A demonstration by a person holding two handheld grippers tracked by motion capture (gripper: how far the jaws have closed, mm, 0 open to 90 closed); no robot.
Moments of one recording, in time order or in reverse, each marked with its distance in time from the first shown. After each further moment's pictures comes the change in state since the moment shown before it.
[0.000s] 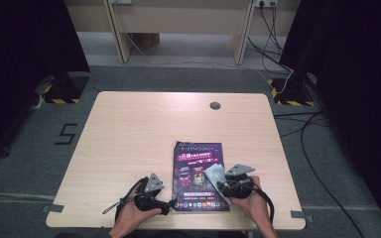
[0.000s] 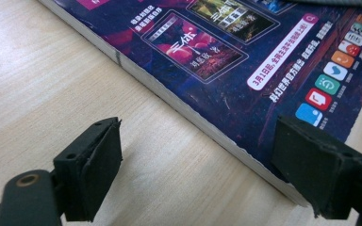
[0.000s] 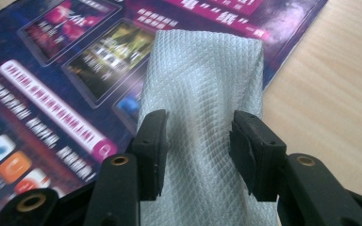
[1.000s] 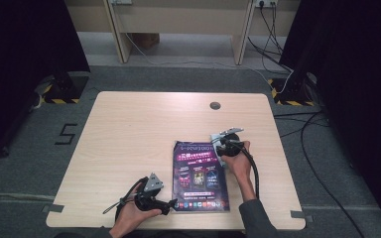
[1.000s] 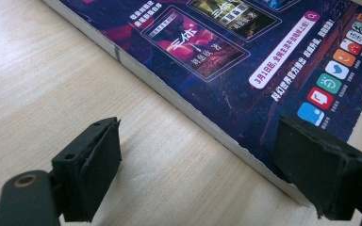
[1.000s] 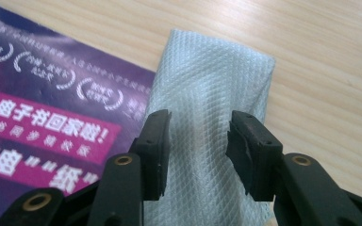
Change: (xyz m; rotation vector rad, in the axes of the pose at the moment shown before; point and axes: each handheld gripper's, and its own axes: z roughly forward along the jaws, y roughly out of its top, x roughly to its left) left arm 0.002 -0.002 0.002 0.001 -0.011 -0.032; right arm -0.062 0.085 0.070 0.029 -0.192 0.178
